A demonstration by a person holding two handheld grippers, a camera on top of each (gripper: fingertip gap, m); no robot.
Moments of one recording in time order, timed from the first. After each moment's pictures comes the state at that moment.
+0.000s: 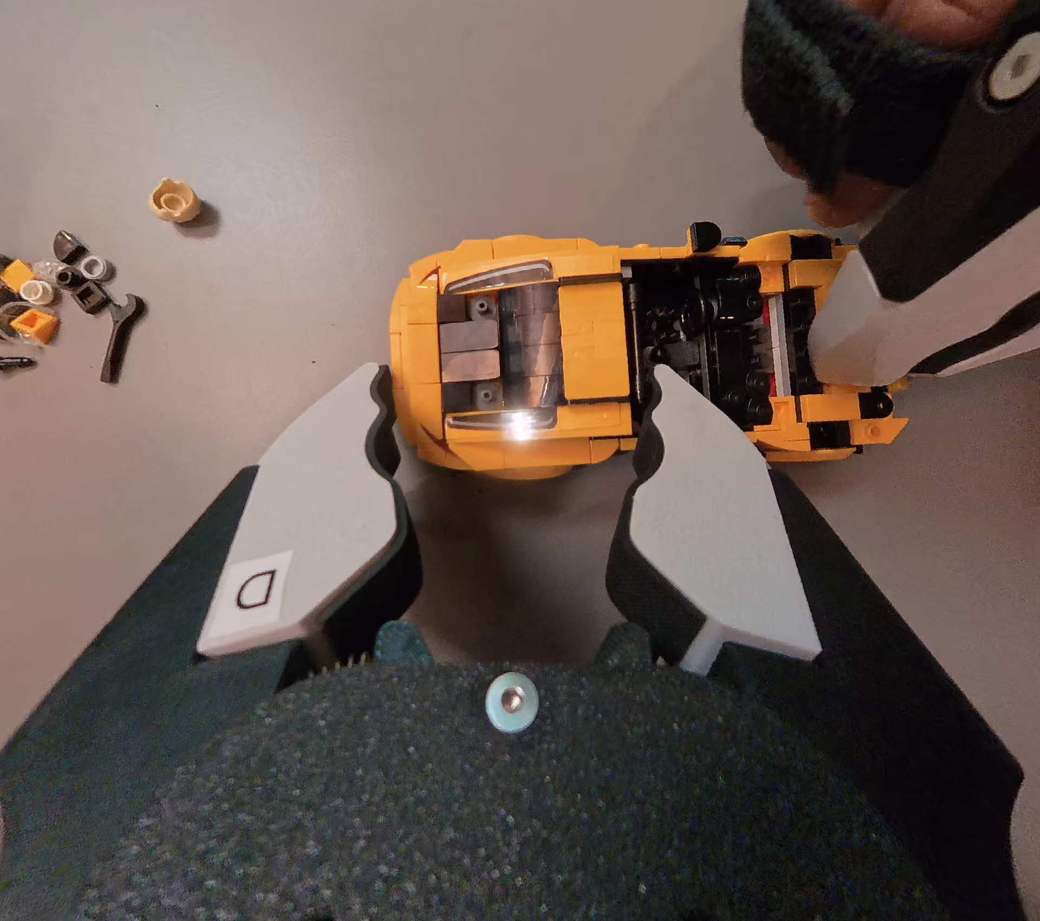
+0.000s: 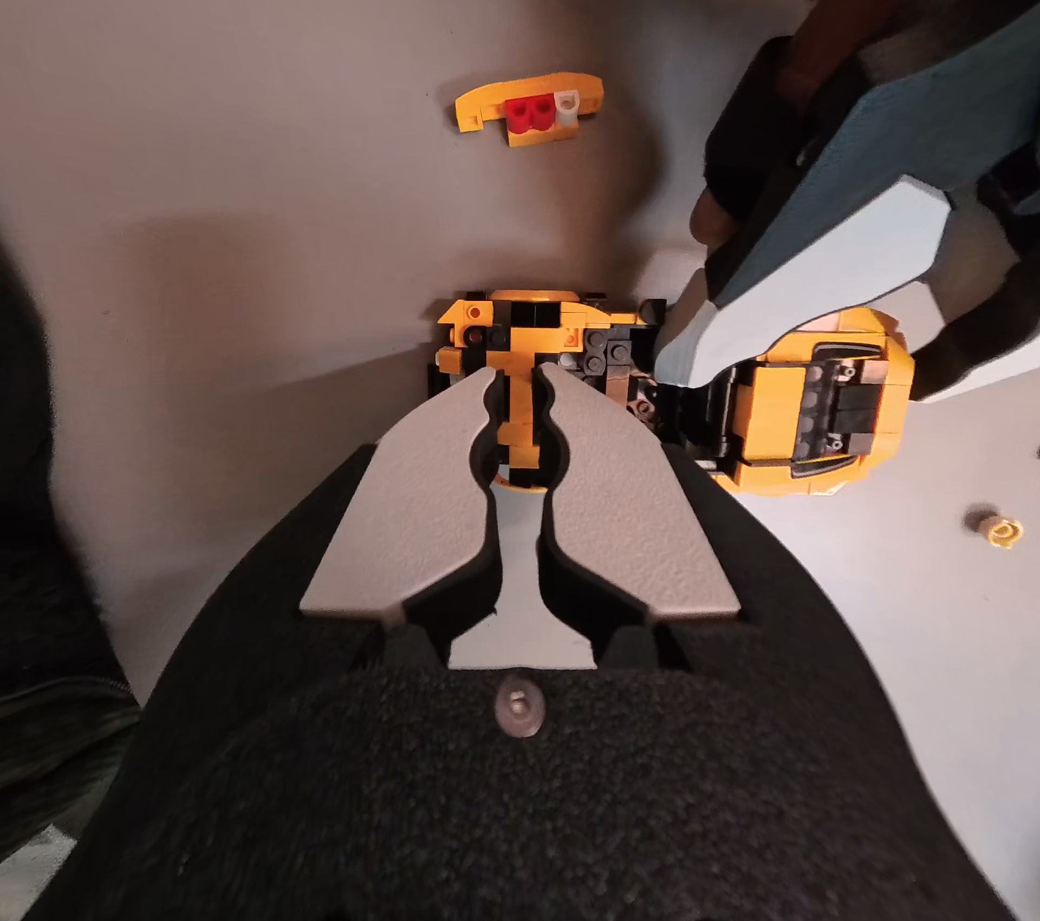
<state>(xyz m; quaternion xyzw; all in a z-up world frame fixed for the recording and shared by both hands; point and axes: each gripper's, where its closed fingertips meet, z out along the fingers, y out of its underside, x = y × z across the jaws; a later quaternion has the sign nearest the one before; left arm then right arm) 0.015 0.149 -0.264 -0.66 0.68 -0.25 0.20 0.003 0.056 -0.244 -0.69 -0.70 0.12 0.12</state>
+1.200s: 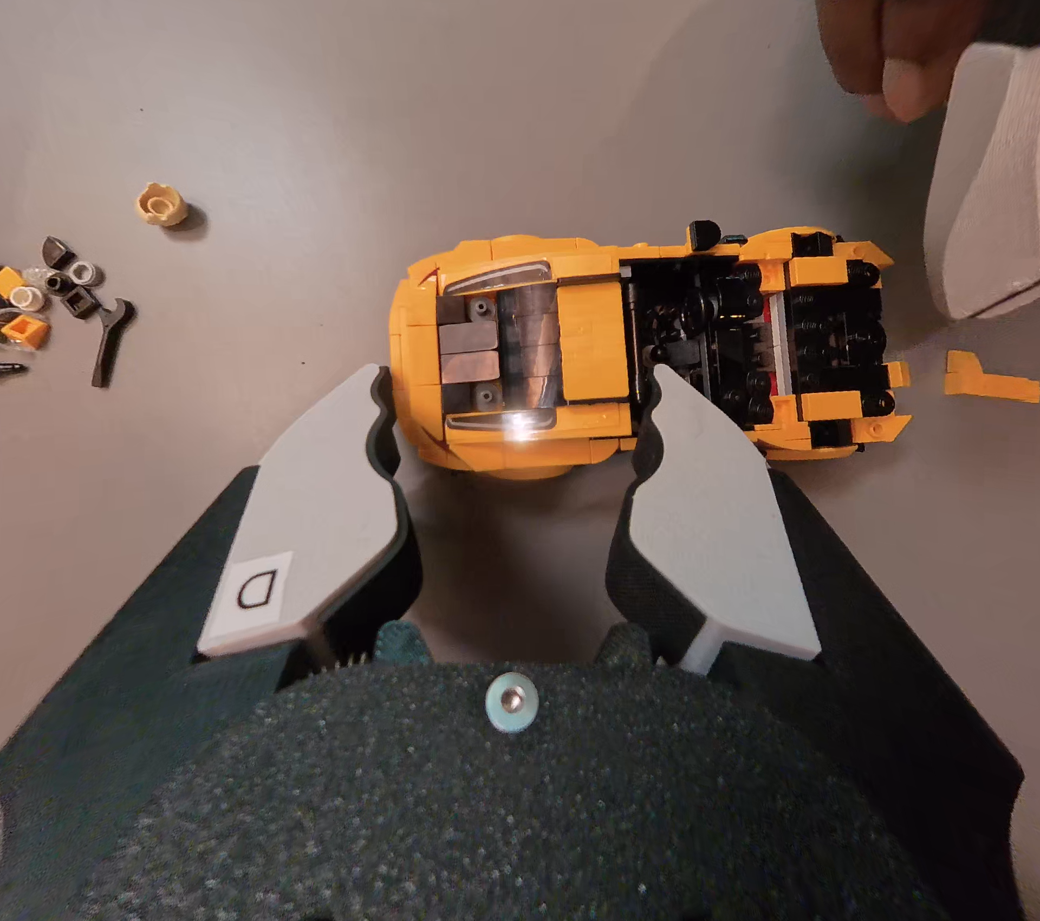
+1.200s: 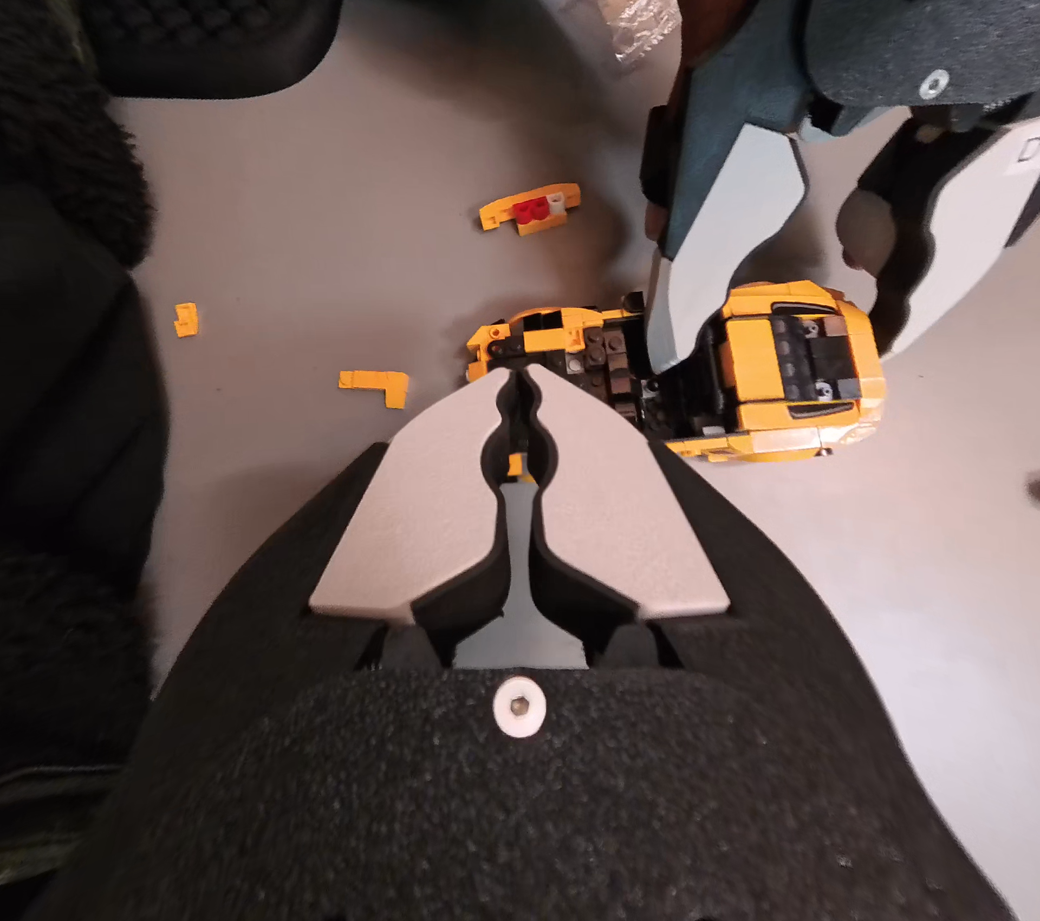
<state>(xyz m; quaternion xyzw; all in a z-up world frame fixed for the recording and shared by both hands) 0.014 0.145 -0.264 -0.65 0.69 -0.25 0.20 0.007 0.047 -0.215 -0.70 -0.62 0.27 0.25</state>
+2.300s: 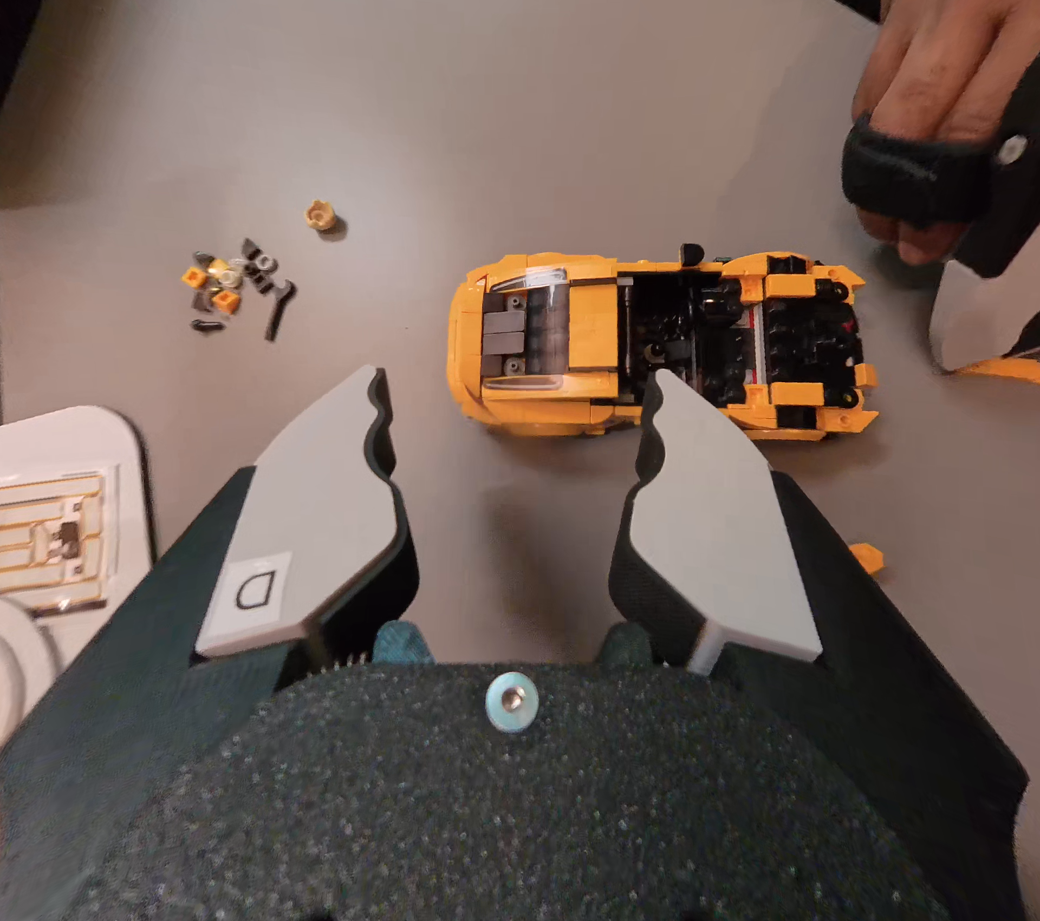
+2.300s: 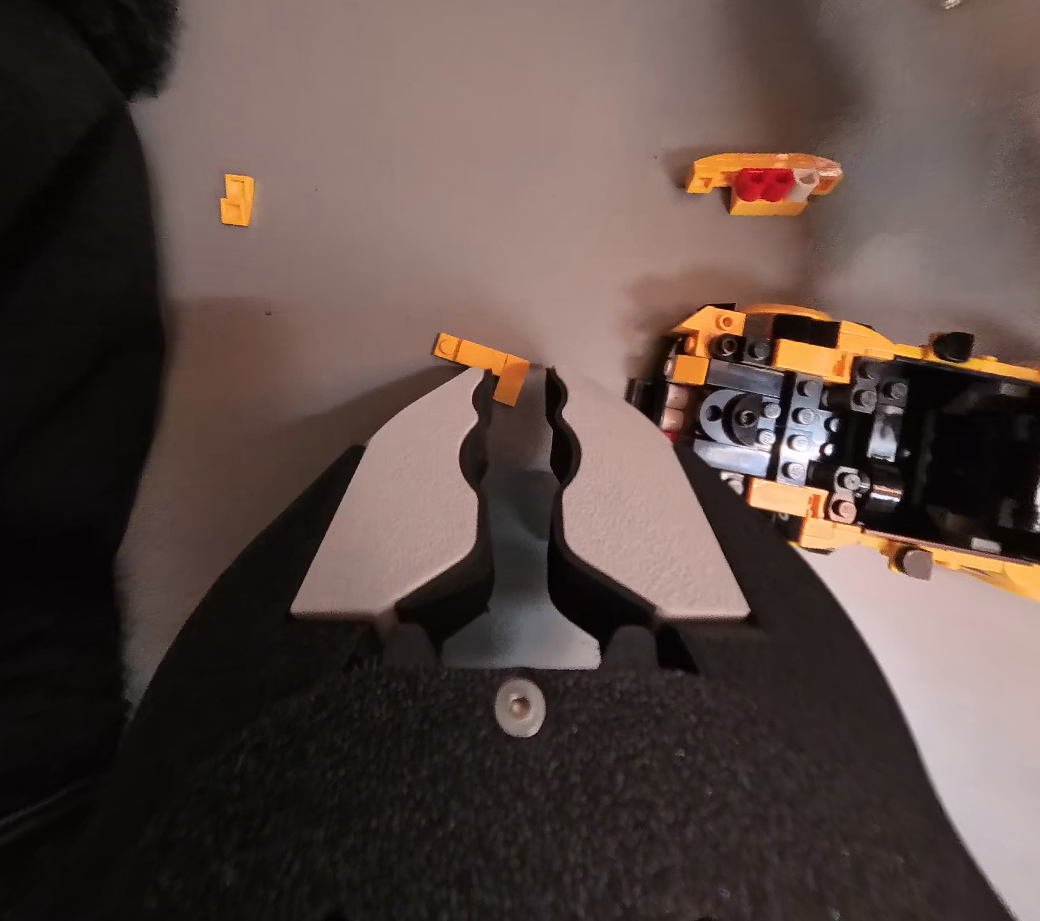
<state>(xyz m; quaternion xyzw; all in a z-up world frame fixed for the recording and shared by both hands) -0.009 0.164 -0.224 -0.65 0.67 -0.23 0.27 -0.007 -0.011 -0.263 -0.62 -0.73 0.22 0.19</state>
